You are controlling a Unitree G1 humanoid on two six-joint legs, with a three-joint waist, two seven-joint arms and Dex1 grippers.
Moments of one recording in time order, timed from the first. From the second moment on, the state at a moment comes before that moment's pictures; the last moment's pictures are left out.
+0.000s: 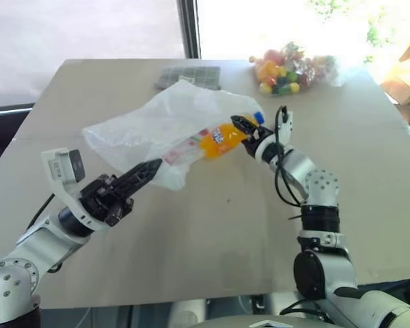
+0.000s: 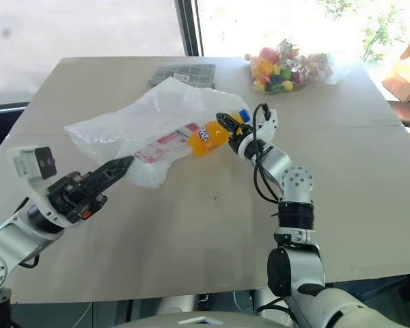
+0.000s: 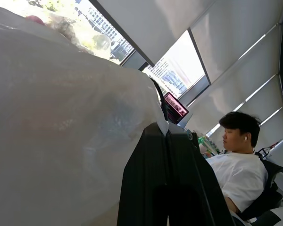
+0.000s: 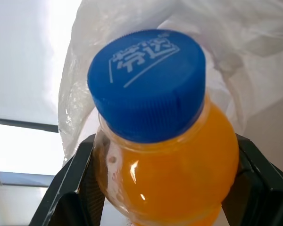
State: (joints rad) left arm 0.11 0.68 0.54 -0.48 -1.59 0.82 -0.57; right arm -0.71 0.13 -0.31 0.20 1.19 0.82 -0.18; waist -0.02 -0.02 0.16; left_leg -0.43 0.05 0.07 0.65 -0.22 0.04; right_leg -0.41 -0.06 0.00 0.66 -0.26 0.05
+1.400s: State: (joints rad) left arm 0.16 0.65 0.39 -0.53 -1.51 0.78 -0.66; right arm -0.81 0.08 0.14 0.34 1.09 0.89 0.13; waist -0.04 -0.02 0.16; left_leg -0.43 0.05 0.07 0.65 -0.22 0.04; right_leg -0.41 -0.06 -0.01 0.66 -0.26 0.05
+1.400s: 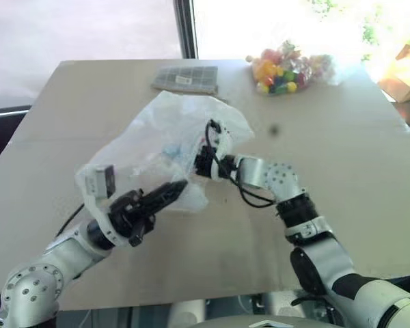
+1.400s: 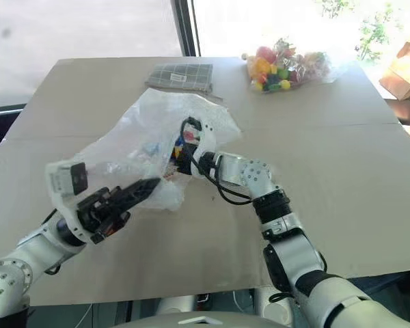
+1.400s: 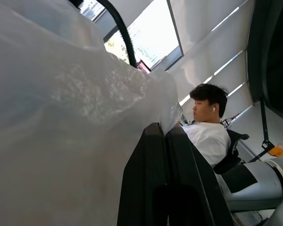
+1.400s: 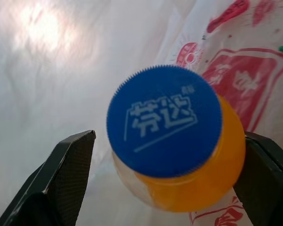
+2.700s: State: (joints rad) left arm 0.06 0.65 0.42 -0.46 -1.50 0.78 -0.62; right arm -0.75 -0.32 0.20 0.42 0.20 0.21 0.67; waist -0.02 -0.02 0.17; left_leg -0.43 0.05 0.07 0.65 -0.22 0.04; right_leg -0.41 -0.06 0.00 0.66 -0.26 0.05
